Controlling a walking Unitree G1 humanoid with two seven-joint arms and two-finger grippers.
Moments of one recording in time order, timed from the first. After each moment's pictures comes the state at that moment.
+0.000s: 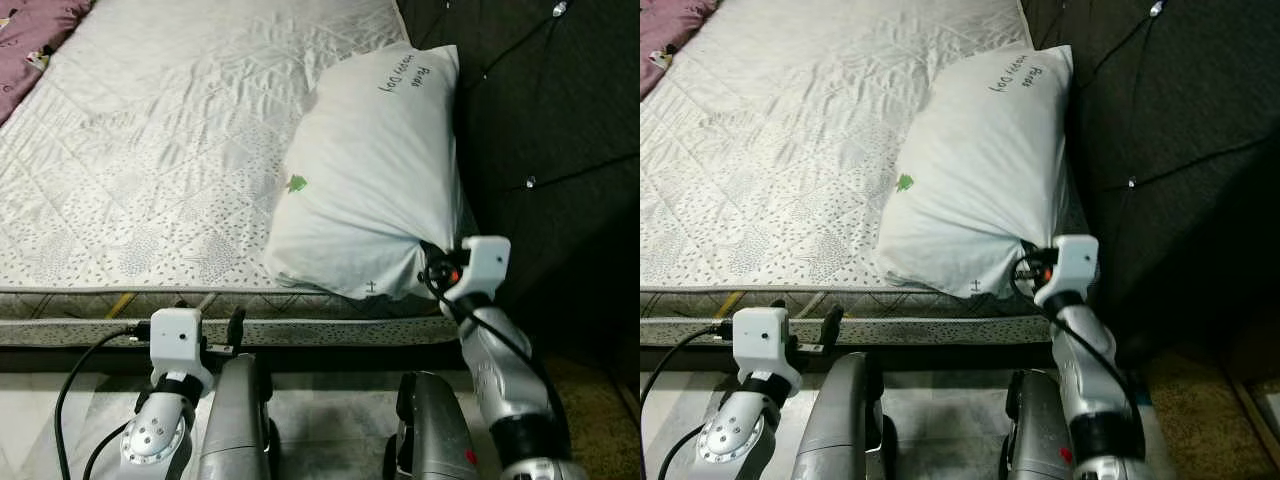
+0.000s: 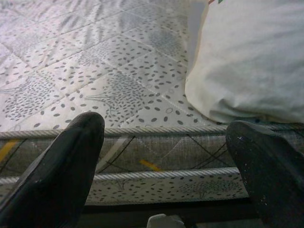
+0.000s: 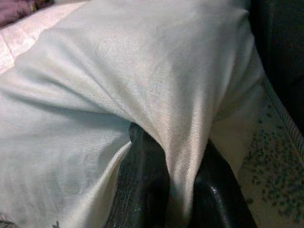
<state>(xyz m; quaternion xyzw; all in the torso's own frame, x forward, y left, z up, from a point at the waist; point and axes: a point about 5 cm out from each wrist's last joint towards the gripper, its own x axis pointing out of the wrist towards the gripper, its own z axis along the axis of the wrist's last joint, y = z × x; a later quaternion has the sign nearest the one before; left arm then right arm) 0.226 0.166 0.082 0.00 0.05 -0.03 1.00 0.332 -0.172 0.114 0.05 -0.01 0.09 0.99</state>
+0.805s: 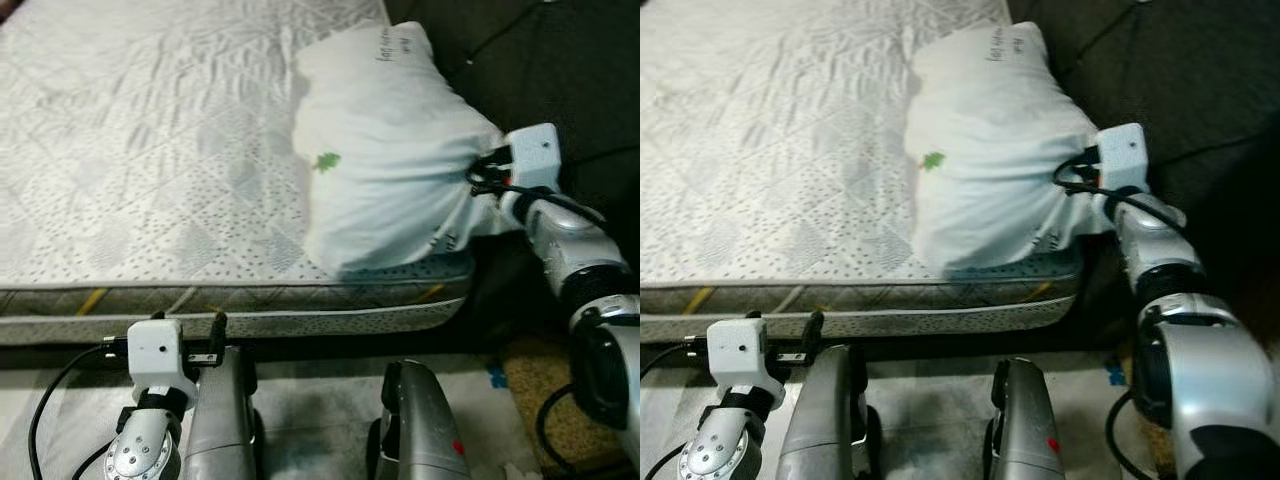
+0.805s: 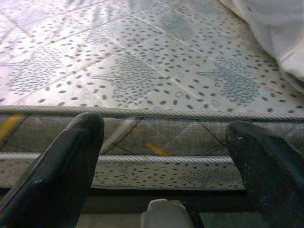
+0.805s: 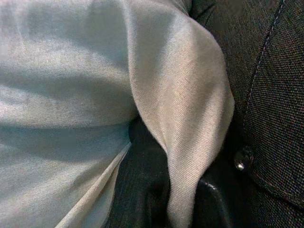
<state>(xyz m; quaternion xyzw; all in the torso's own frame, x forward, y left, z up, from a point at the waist) 0.213 0.175 0.087 0.00 0.05 0.02 1.00 0.402 -0.248 0.210 -0.12 0.04 0.04 0.99</state>
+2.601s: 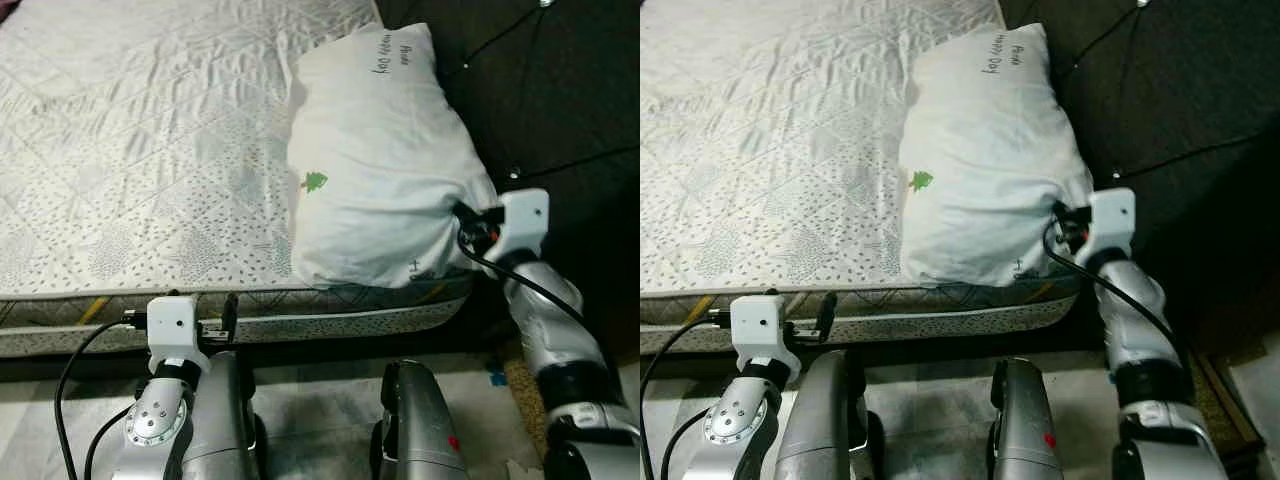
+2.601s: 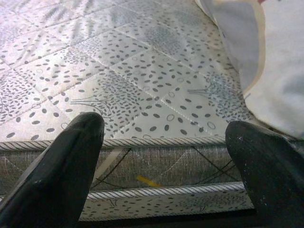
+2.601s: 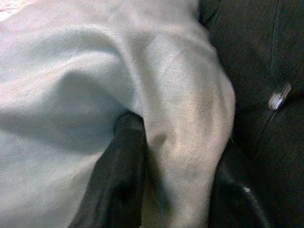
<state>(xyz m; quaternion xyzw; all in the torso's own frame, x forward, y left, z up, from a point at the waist) 0.244 0.170 0.082 0.01 0.04 0.00 1.00 0.360 -0.218 0.159 -0.07 -0.03 0.06 1.00</state>
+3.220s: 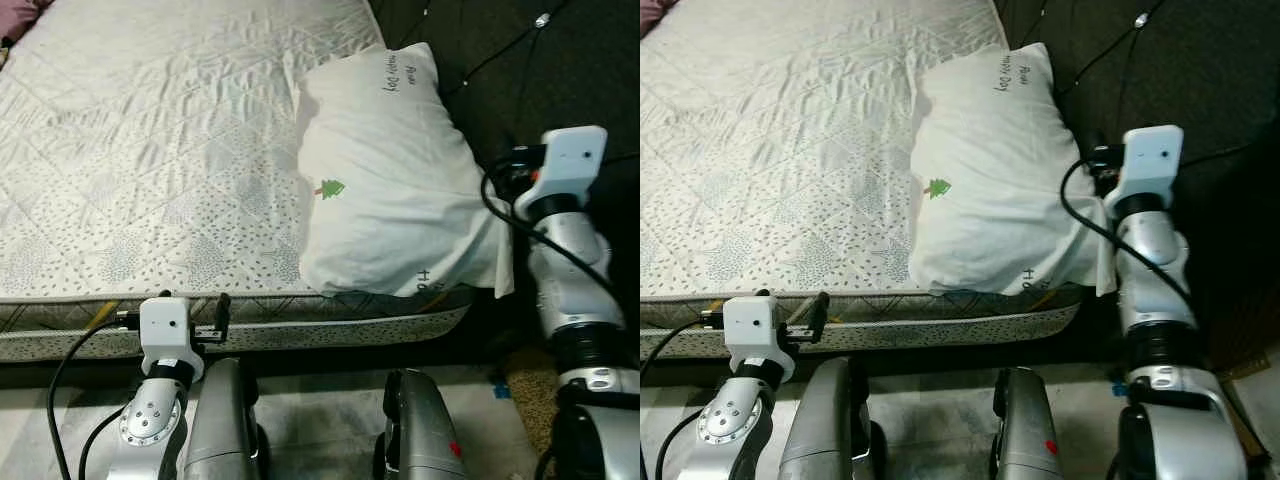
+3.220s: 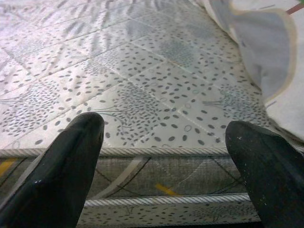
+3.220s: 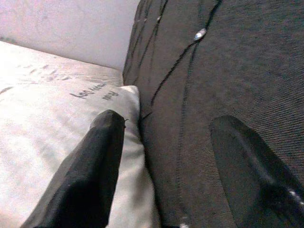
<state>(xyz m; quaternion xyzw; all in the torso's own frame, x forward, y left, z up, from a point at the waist) 0.245 0.176 0.082 0.01 0.03 0.01 1.00 0.372 -0.231 0.220 -0.10 -0.16 -0.04 0.98</state>
